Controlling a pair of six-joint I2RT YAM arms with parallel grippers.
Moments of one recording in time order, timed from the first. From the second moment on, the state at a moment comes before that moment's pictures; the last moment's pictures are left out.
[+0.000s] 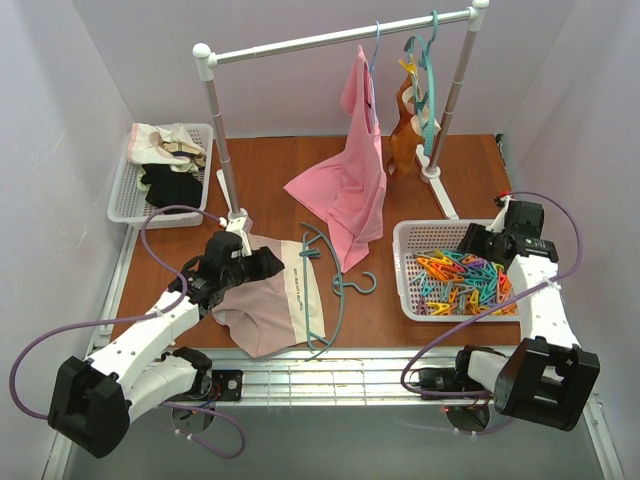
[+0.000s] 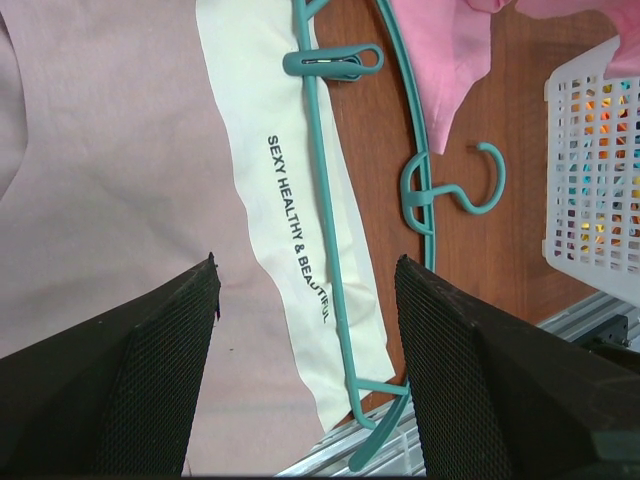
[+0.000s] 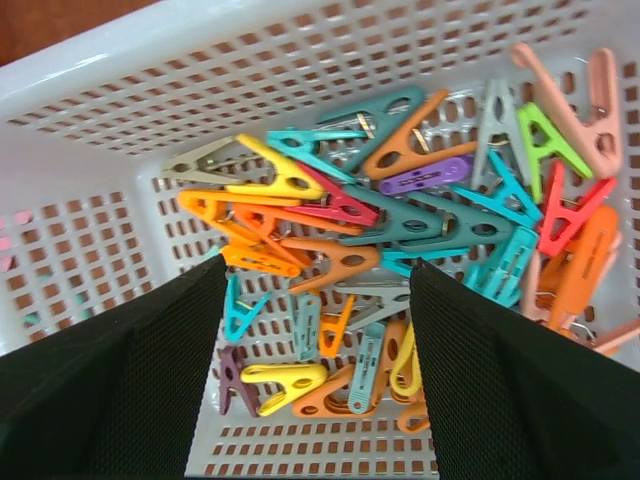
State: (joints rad) left arm -0.48 0.98 0.58 -0.27 0.13 -0.59; right arm -0.20 1.11 0.84 -0.66 -0.21 0.12
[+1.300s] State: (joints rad) left arm -0.48 1.15 0.58 -0.19 0.17 -0.59; right arm -0.25 1.48 0.88 -0.52 0.01 0.21
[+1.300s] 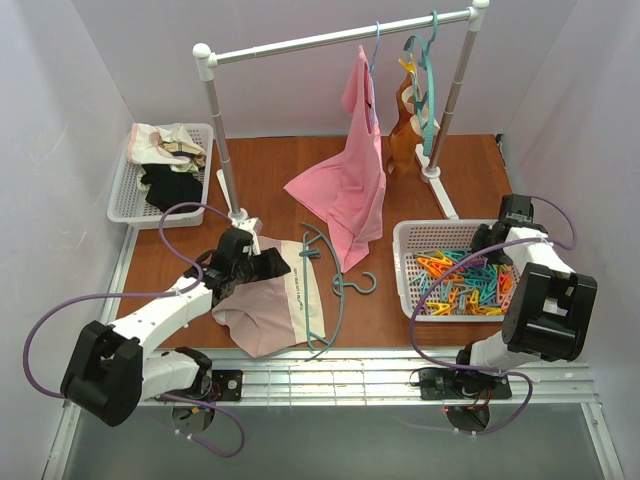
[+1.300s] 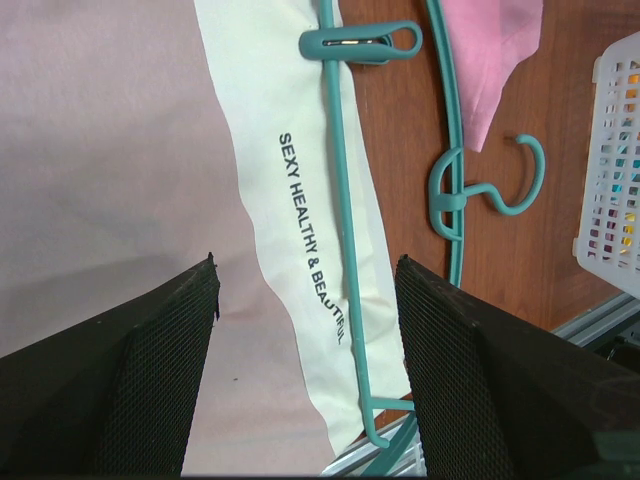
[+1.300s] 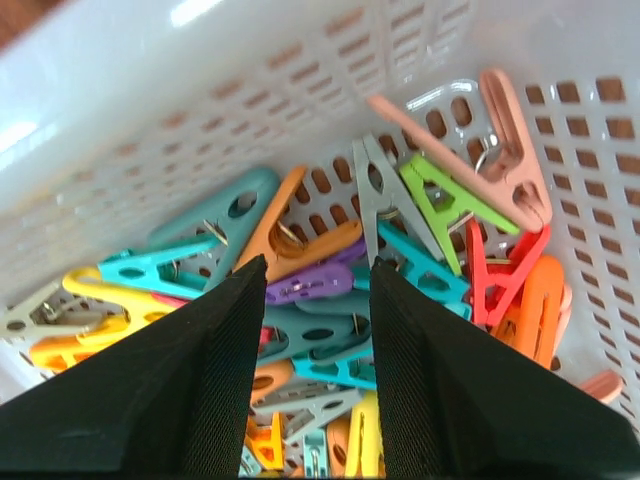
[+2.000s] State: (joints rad) left arm -0.48 1.24 0.64 -0.16 0.20 -0.57; right arm -0.25 1.53 0.87 -0.48 0.04 0.25
